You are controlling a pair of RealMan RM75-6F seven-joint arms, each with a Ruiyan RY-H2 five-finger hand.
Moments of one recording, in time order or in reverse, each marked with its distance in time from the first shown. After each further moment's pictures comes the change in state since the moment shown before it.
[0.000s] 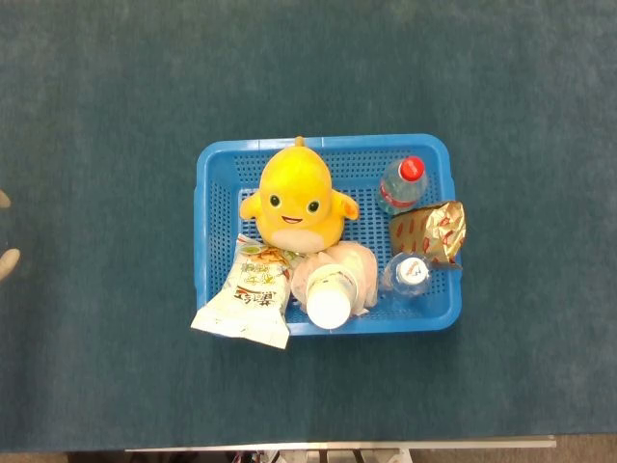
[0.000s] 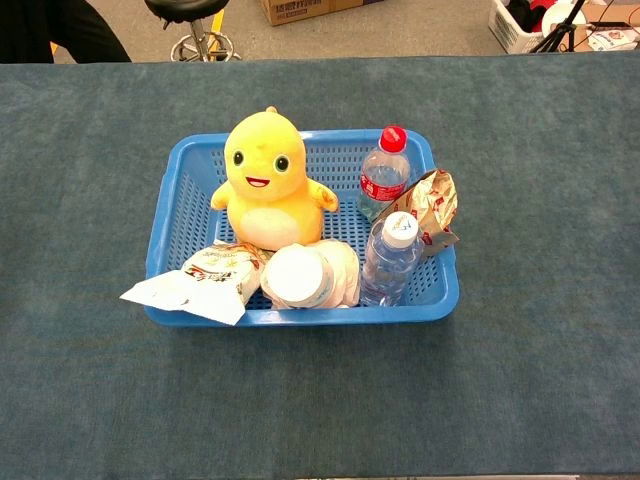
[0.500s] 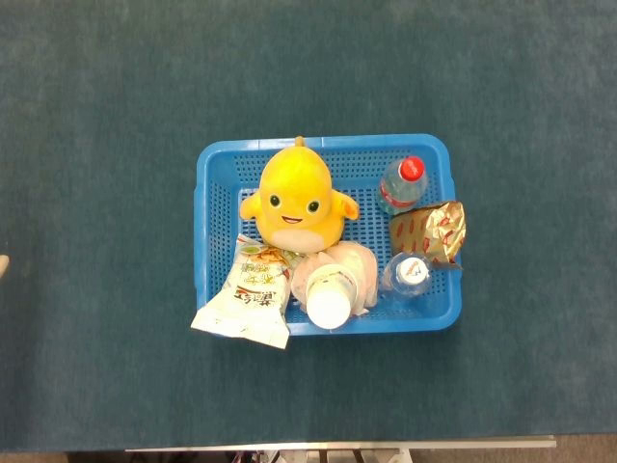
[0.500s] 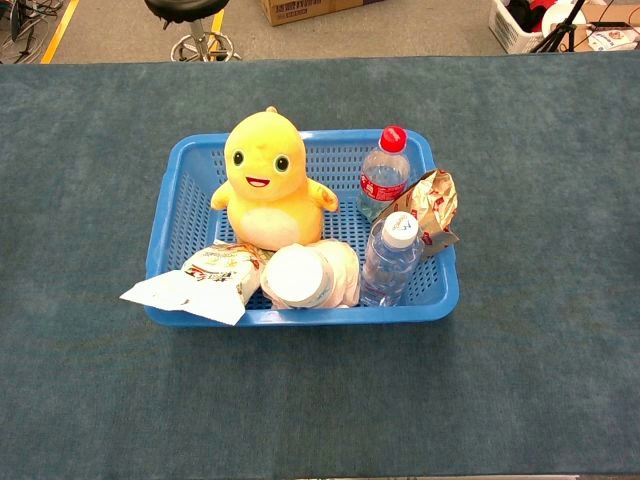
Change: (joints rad) left arm 0.021 0.000 0.005 0.006 -0.017 0.019 -0.014; right arm 0.049 0.007 0.001 -0.010 -0.025 -0.060 0.000
